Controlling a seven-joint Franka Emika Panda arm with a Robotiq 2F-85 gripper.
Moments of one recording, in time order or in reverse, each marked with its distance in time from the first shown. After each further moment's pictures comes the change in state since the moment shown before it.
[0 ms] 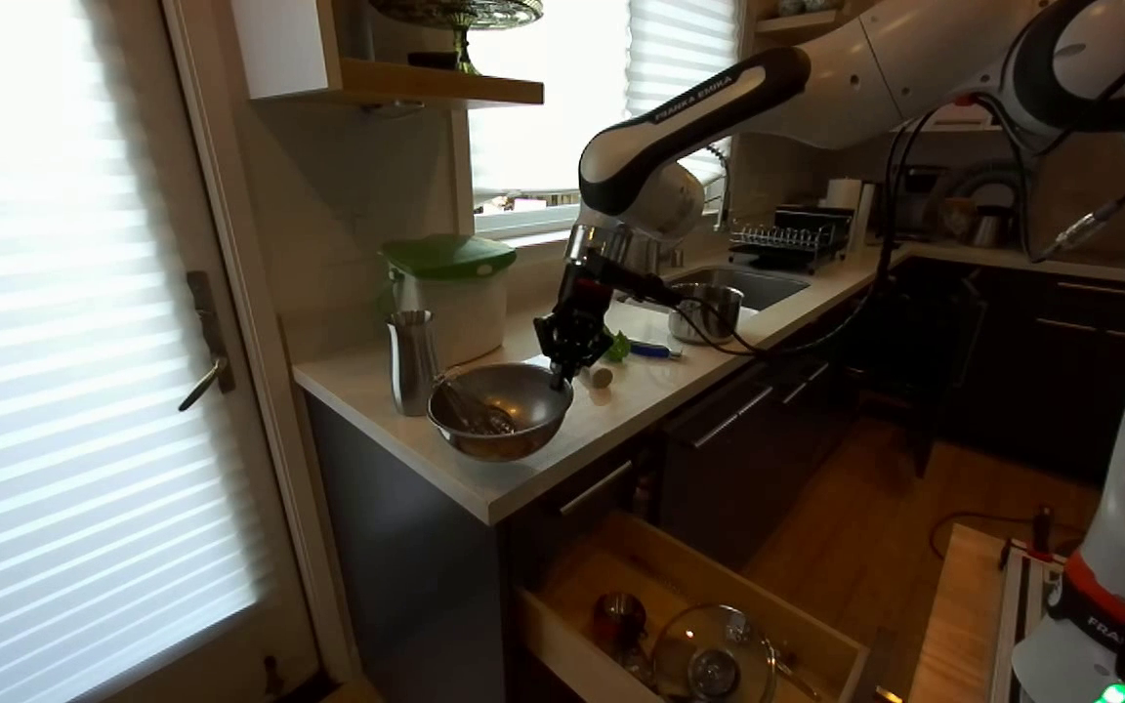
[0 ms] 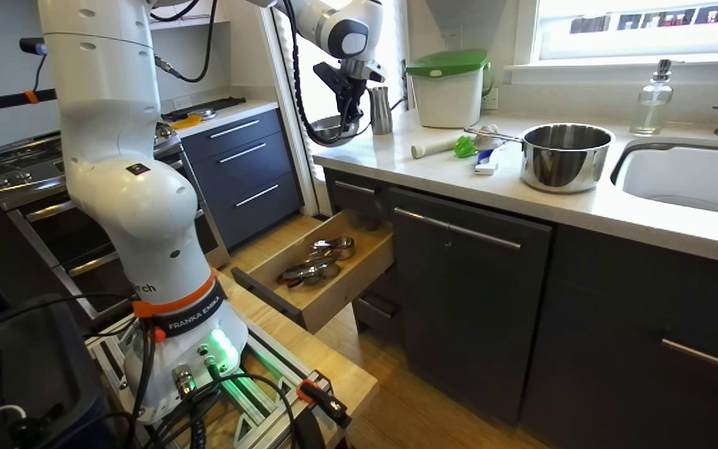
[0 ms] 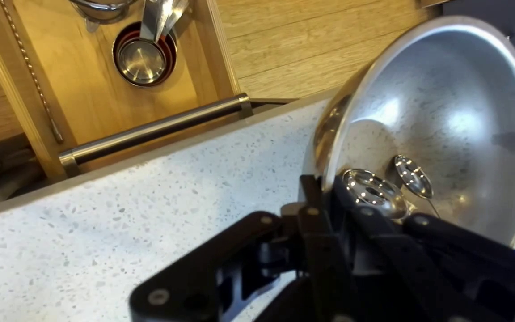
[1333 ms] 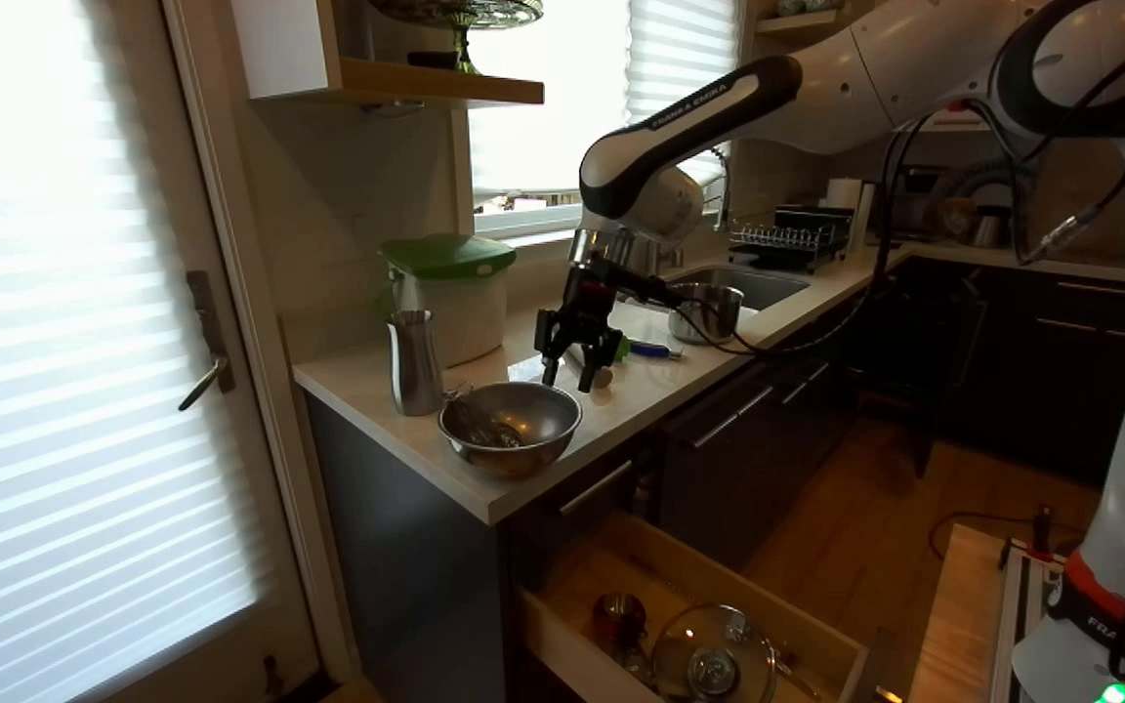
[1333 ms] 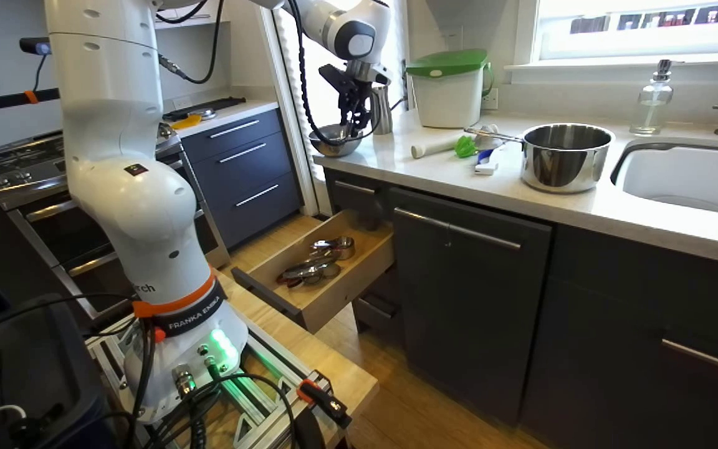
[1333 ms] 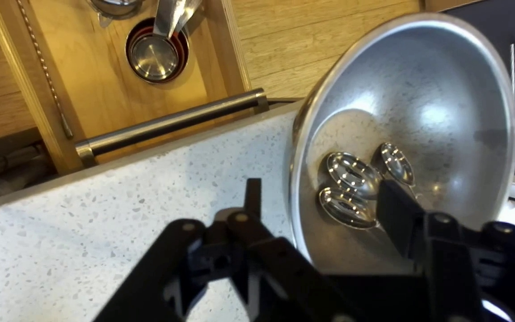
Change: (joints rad) arm -0.024 0.024 -0.002 0.022 -0.007 -0.034 -0.034
